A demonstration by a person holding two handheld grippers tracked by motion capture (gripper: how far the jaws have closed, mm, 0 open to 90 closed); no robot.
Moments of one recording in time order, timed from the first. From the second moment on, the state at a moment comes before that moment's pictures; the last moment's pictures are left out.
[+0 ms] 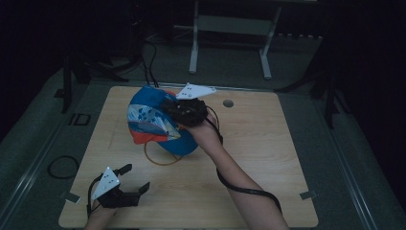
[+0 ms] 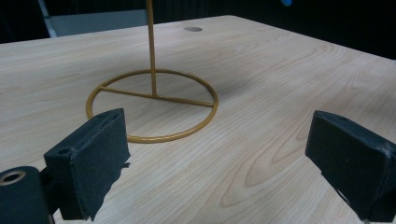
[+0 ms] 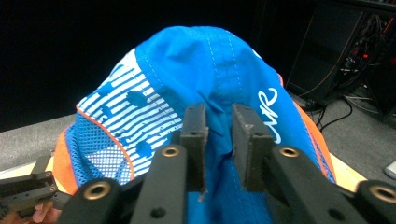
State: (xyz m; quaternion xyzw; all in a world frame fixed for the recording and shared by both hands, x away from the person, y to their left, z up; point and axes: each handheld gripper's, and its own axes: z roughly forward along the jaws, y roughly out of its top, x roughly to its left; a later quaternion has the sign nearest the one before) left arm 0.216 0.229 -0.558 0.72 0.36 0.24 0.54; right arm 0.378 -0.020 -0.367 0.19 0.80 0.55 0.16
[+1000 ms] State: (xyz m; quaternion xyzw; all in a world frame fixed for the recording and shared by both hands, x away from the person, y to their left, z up) left arm 0.217 0.229 -0.559 0.72 0.36 0.23 0.55; right arm 0.366 -0.043 -0.369 0.19 0.79 0.57 0.14
